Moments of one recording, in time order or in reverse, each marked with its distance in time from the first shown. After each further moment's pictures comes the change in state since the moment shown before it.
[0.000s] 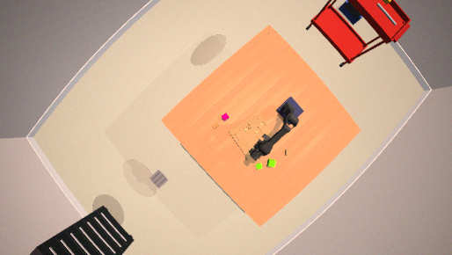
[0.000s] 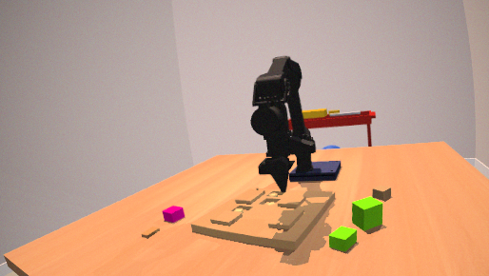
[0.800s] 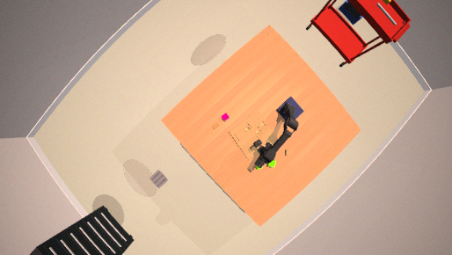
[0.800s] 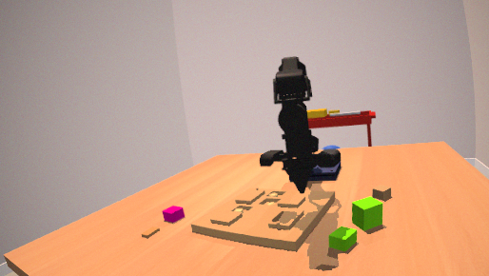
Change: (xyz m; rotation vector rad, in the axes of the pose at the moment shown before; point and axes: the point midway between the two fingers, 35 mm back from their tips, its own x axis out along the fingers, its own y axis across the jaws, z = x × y) arm -0.001 -0.019 0.049 -1.272 -0.004 -0.001
